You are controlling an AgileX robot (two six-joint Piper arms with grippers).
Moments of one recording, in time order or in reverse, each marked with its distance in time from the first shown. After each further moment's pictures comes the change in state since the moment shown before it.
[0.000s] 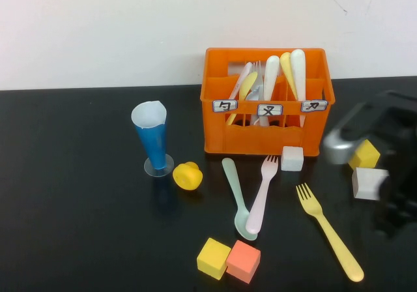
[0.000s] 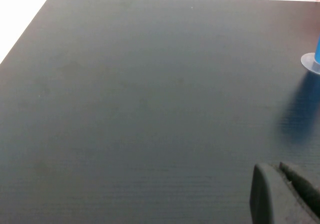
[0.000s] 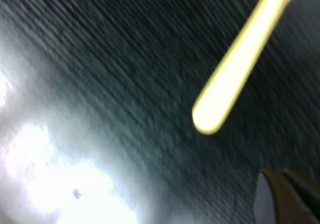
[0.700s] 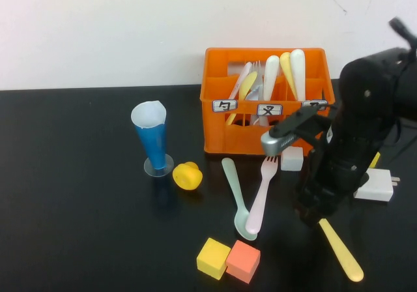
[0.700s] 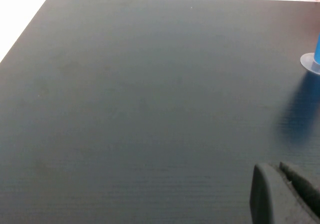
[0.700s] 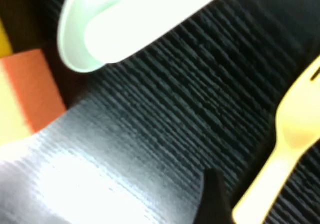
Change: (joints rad) right arm 0.064 0.364 -0.166 -0.005 -0.162 0.162; left arm 0.000 0.000 0.000 -0.002 0.000 0.000
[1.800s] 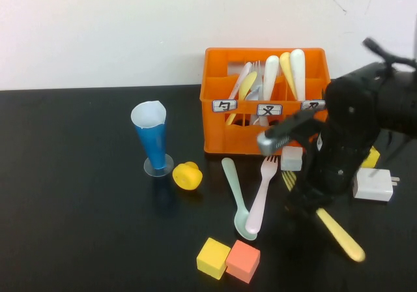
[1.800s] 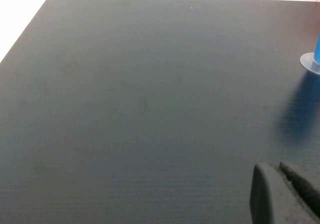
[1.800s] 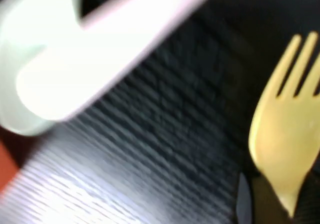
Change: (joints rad) right arm 0.018 0.053 0.005 -0.083 -0.088 0.141; left arm 0.000 0.000 0.000 0.000 0.000 0.000
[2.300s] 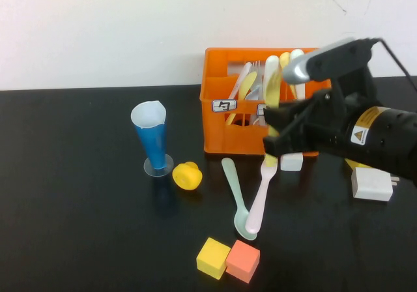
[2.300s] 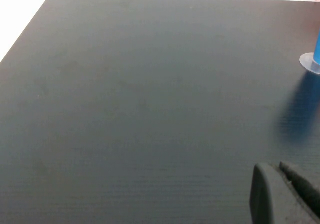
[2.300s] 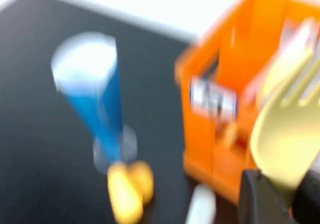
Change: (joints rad) right arm 0.082 -0.402 0.415 -0.012 -1.012 0.202; left arm 0.000 0.000 0.000 0.000 0.000 0.000
